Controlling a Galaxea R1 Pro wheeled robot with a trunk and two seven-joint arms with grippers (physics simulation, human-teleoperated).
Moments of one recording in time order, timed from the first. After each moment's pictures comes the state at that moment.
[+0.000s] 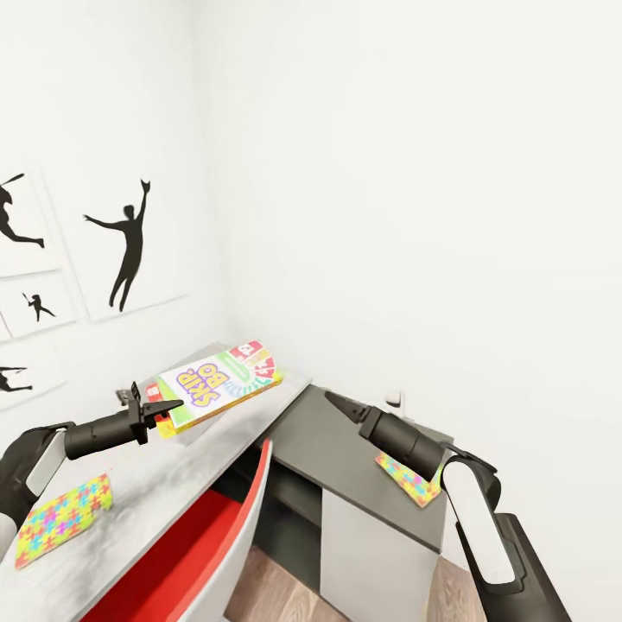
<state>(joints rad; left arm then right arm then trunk) -0.73 0.45 0.07 -0.70 0.49 1.00 -1.29 -0.36 0.04 0.04 -1.58 -0.80 0.74 0.52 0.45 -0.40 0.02</state>
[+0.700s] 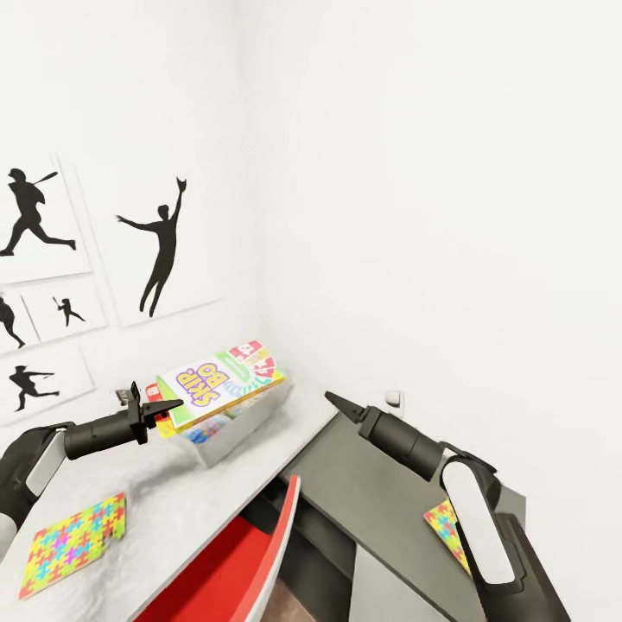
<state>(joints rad) -0.73 0.45 0.07 -0.70 0.49 1.00 -1.30 -0.36 0.04 0.04 -1.58 -0.80 0.74 0.50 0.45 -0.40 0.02</state>
